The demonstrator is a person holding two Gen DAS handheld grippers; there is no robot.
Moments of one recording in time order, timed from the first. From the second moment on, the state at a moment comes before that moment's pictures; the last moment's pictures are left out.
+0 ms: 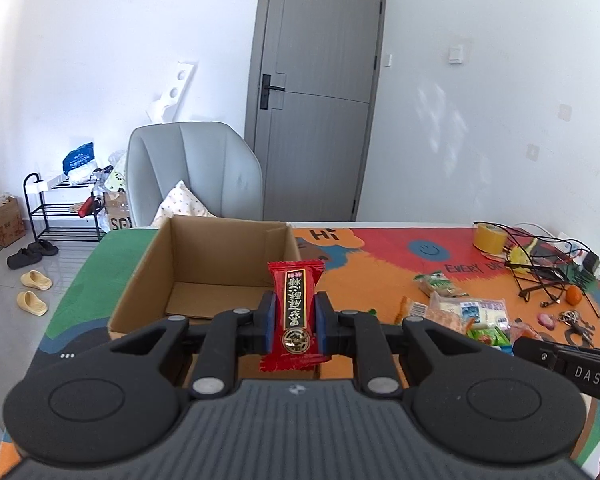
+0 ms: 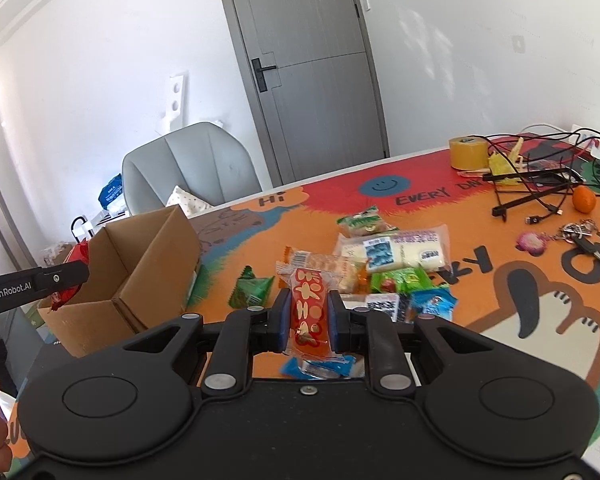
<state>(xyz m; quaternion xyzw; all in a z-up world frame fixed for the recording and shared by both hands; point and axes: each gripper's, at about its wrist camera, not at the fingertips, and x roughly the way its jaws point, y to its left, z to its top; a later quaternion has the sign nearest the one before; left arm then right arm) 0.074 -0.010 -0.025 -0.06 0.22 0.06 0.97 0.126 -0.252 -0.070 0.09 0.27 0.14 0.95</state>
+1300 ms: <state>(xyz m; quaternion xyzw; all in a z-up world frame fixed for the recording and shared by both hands) 0.073 0.097 -0.024 -0.12 0.20 0.18 0.96 0.179 -0.125 -0.045 0.07 0.26 0.25 0.93</state>
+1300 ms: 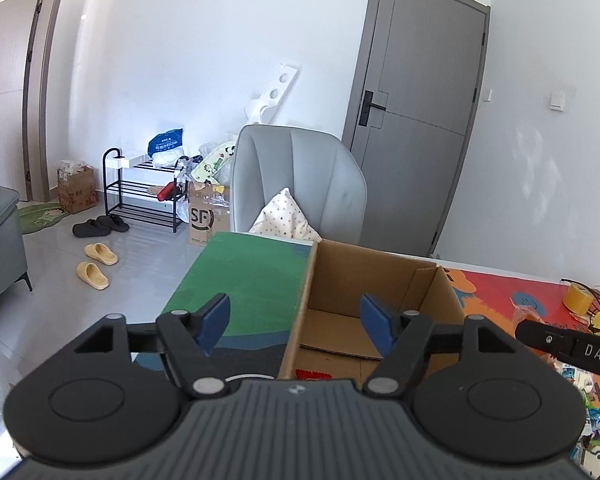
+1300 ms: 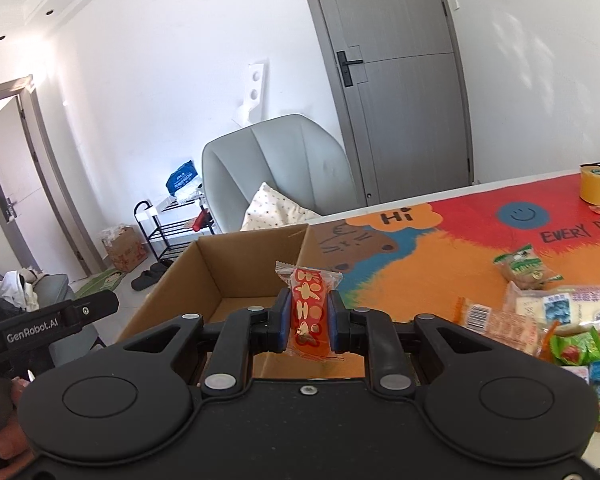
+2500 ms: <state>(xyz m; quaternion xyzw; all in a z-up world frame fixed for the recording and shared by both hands) 0.063 0.082 -0.033 -0.15 0.19 0.18 0.95 0.152 -0.162 -0.053 0.04 0.25 0.18 0.95</state>
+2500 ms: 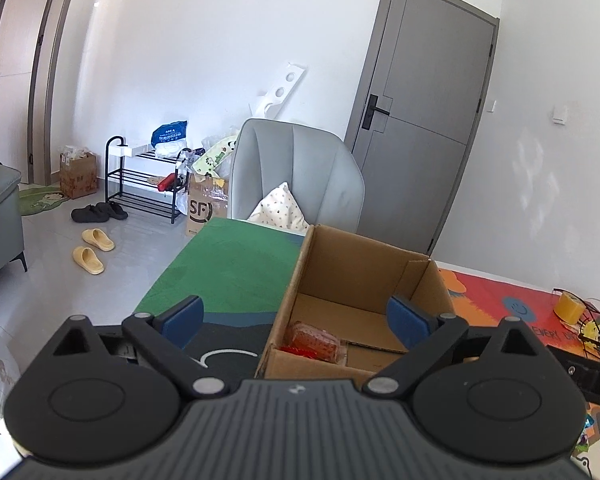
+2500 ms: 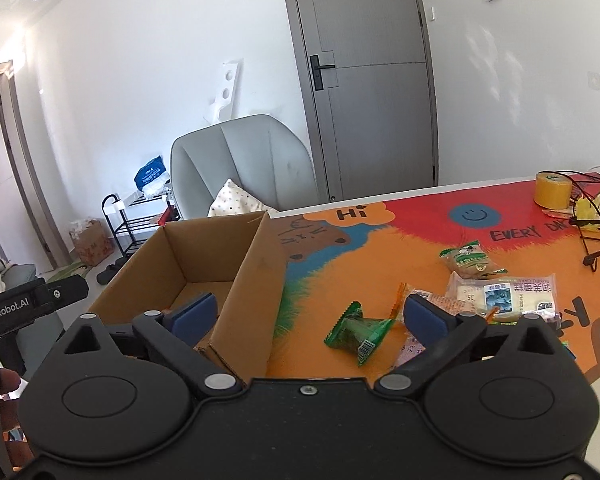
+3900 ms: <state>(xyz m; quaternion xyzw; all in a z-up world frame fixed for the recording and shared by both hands) 0.091 -0.065 -0.061 -0.06 0.27 0.03 0.96 0.130 -0.319 -0.089 0.09 0.28 0.06 0.95</state>
